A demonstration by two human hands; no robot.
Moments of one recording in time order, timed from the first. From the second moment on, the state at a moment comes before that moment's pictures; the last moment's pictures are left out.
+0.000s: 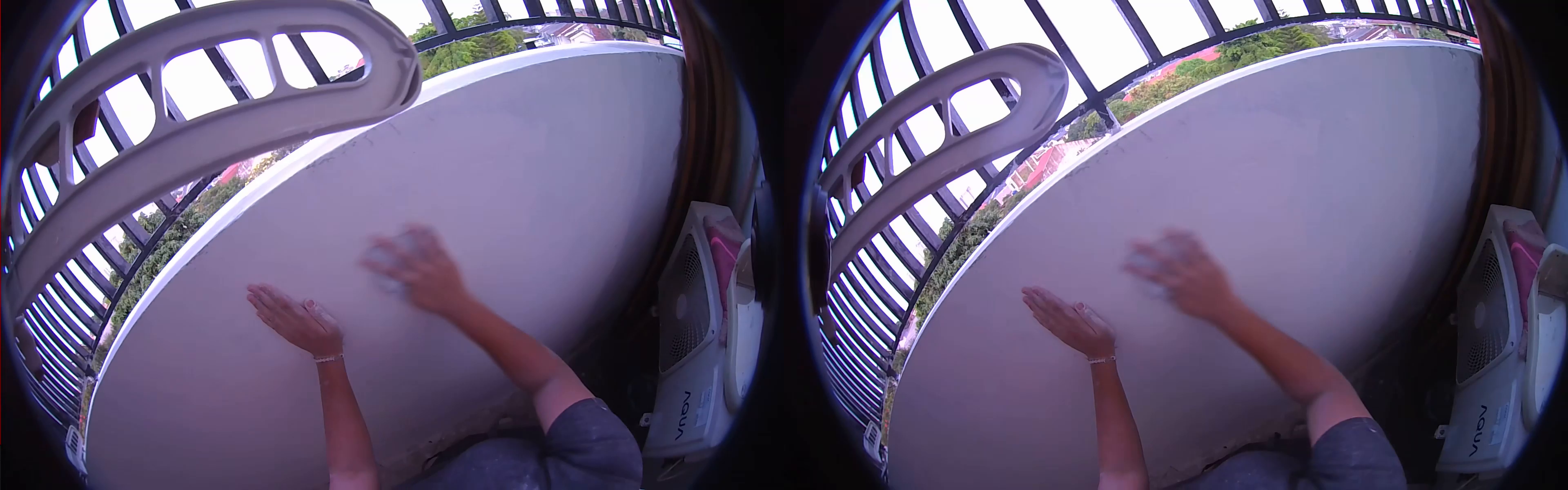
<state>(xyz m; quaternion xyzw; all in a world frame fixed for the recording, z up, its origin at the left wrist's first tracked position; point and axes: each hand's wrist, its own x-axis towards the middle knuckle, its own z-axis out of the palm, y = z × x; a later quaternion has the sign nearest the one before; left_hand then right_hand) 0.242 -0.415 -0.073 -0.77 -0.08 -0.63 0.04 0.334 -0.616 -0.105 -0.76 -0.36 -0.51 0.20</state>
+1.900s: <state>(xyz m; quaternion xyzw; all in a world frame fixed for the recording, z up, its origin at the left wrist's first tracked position) 0.292 -0.487 0.025 -0.77 -0.03 -0.57 0.29 0.418 -0.812 -0.069 -0.75 -0.12 -0.61 0.24</state>
